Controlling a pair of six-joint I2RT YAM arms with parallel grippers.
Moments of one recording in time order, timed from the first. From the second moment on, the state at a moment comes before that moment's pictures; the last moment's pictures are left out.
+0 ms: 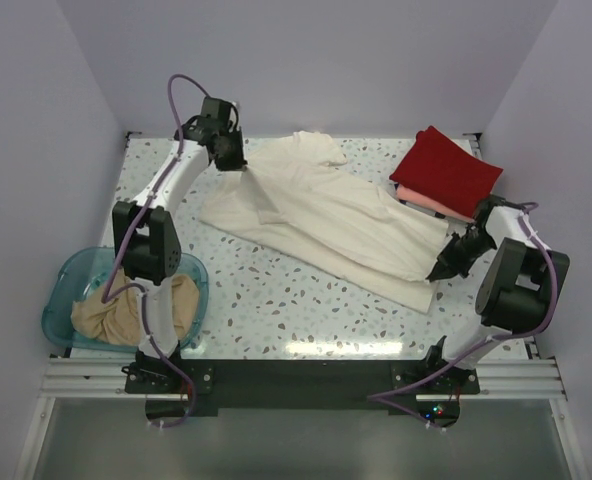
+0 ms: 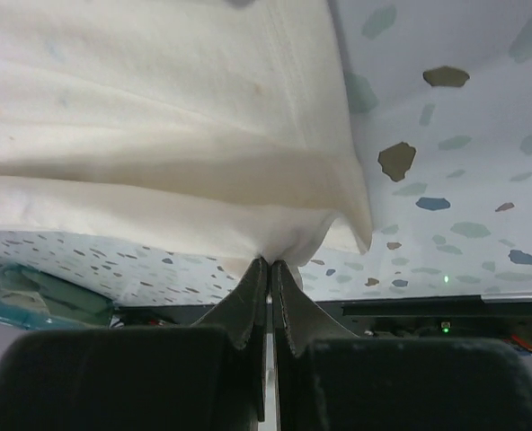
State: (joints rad) left arm -0.23 2.06 1.94 -0.74 0.06 -0.33; right arm -0.35 1.64 1.08 -1.10 -0.28 0.39
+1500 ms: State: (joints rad) left arm -0.04 1.89 1.14 -0.11 0.32 -0.57; right arm -0.05 1.65 0.91 -0.87 -0.16 0.54
